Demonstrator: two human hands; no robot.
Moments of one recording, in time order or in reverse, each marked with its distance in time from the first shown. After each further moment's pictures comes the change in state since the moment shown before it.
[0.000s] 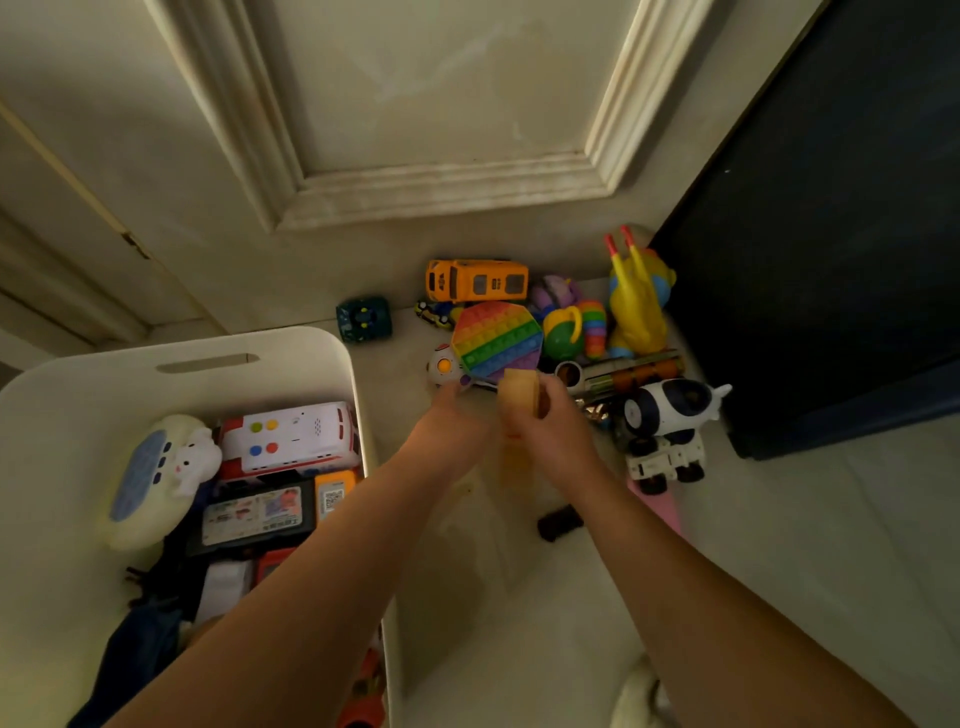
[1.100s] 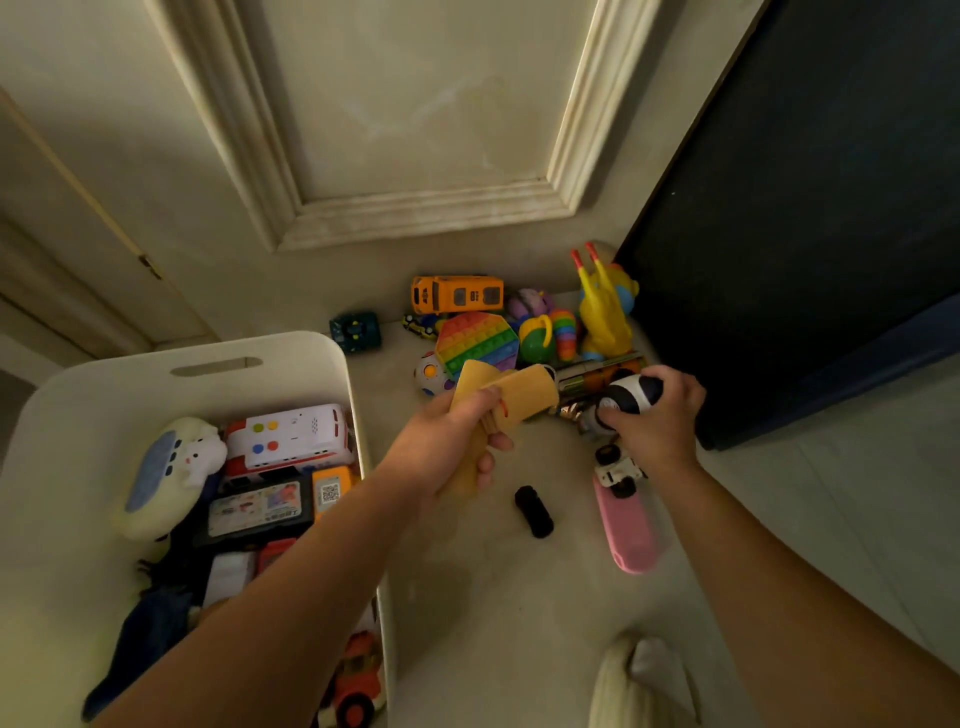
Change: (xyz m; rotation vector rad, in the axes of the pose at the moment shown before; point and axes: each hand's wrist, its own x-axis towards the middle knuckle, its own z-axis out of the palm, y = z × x) left_hand -0.061 0.007 -0.005 -0.442 -0.230 0.080; right_hand -0.010 0.028 -0.111 -0.225 0.477 -0.029
